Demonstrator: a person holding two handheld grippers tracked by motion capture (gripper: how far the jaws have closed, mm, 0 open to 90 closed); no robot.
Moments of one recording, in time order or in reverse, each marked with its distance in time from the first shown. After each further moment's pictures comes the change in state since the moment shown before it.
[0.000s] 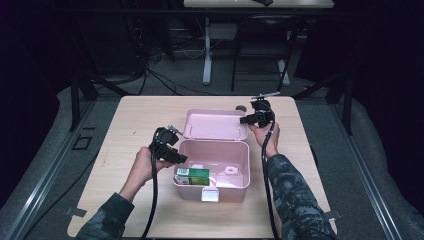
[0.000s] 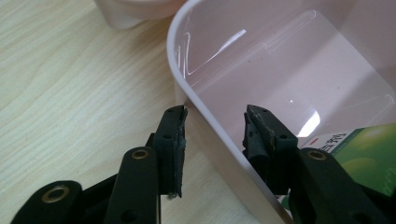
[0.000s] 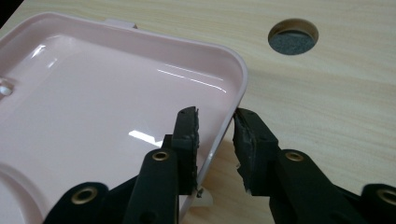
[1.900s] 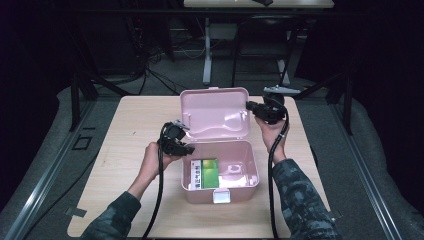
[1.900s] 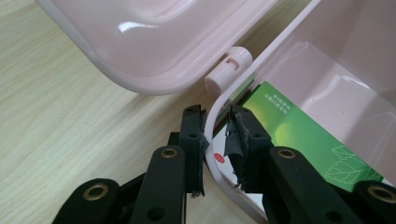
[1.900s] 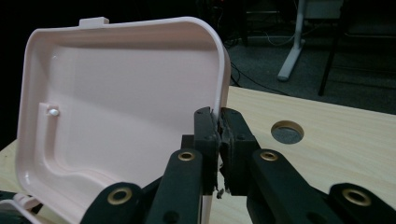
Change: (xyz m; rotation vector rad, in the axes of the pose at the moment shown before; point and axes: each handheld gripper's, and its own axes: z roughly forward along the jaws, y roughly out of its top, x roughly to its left) left arm 0.001 0.019 0.016 -0.114 -0.026 0.034; right arm 0.029 -0.002 -0.087 -0.369 0.057 -0.110
